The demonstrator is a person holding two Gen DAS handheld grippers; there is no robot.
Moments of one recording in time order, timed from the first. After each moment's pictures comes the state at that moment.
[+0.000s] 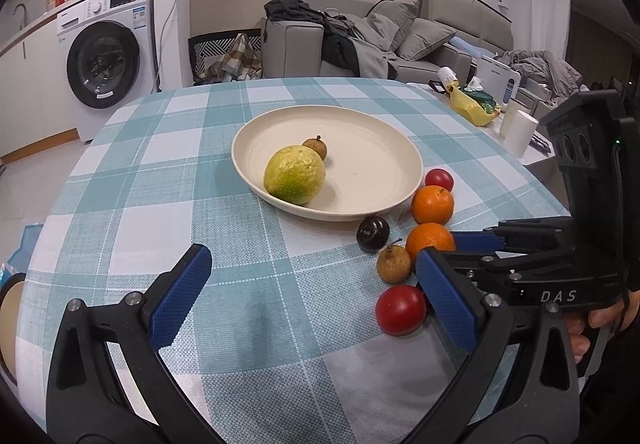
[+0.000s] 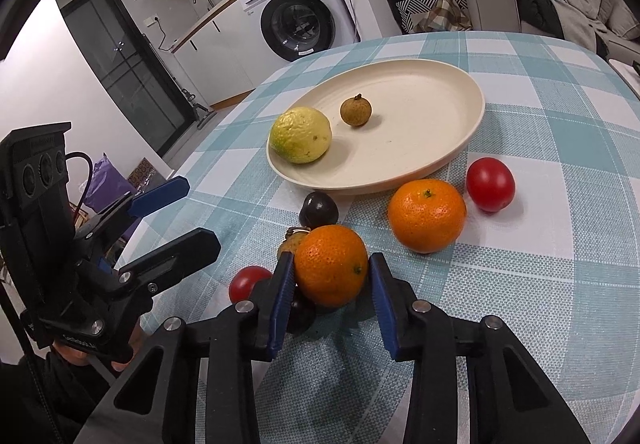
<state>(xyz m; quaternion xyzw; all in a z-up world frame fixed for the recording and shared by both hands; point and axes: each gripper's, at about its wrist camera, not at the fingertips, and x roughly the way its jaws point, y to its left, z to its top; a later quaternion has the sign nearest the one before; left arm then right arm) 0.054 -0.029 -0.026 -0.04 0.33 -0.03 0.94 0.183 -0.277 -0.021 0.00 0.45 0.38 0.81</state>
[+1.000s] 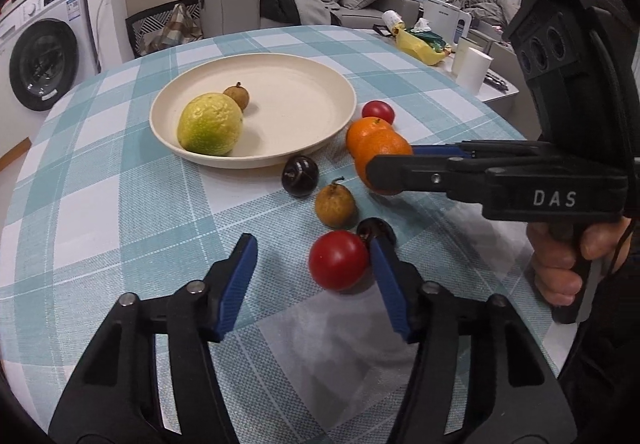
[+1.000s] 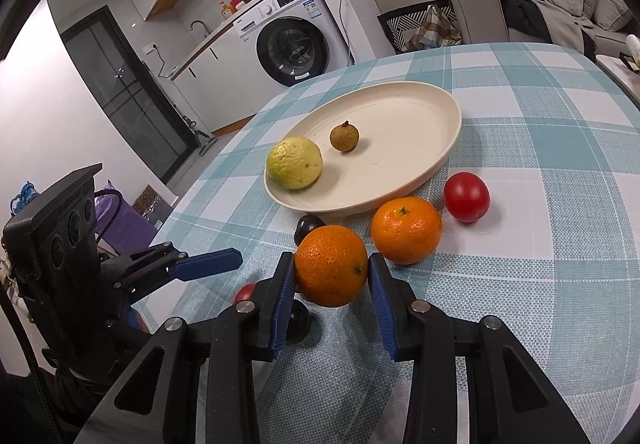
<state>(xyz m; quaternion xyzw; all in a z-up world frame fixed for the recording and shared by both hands) 0.057 -0.062 -0.048 0.00 0.41 -0.15 0.90 0.184 -0.294 -0.010 0.04 0.43 0.37 0.82</state>
